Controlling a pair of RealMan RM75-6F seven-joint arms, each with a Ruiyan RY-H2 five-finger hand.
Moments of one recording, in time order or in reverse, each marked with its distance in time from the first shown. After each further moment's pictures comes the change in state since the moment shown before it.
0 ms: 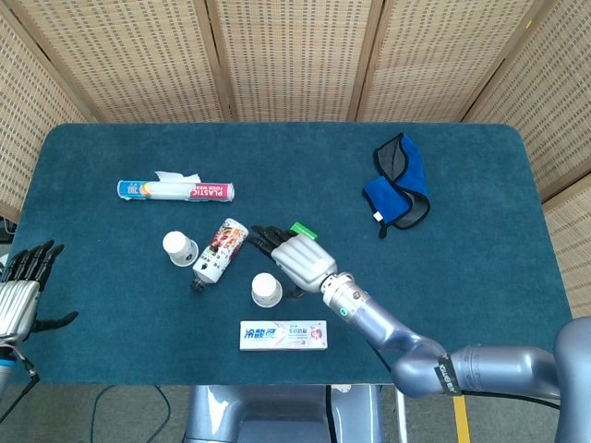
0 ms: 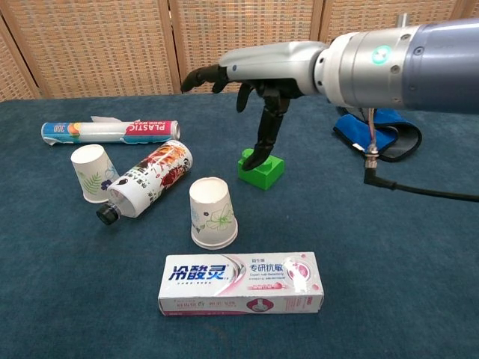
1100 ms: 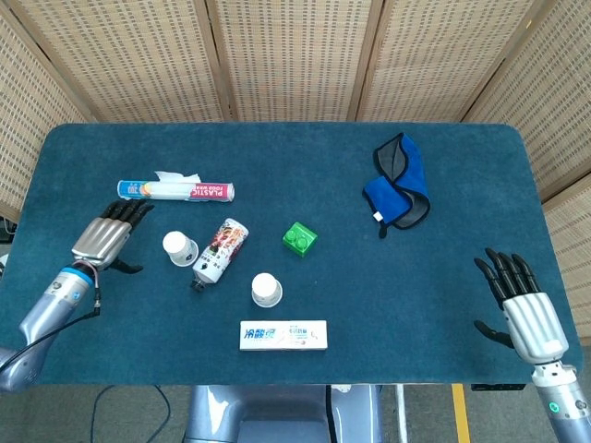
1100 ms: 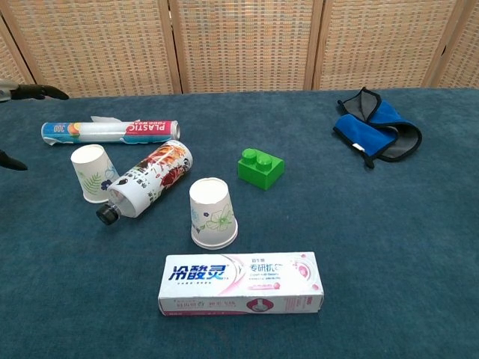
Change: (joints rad) left arm -0.435 -0.081 -0.135 0.122 -0.184 -0.580 0.111; right arm -0.831 0.189 -0.351 0.335 -0.630 0.830 0.450
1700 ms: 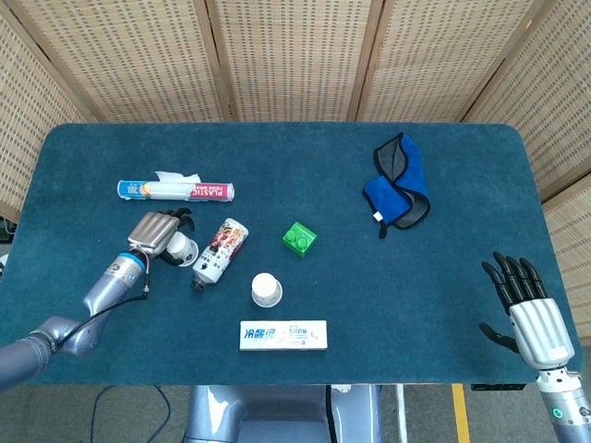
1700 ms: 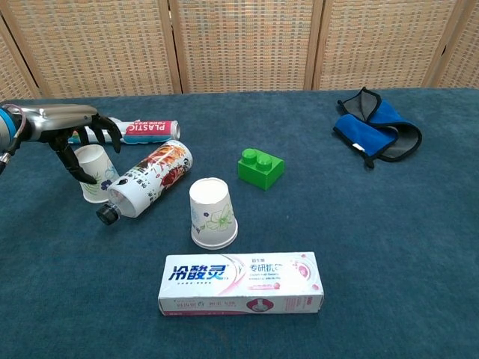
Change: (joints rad) left arm -0.159 -0.267 0.000 0.264 -0.063 -0.082 0.006; right arm -0.053 -0.029 0.066 0.067 -0.041 -0.014 0.033
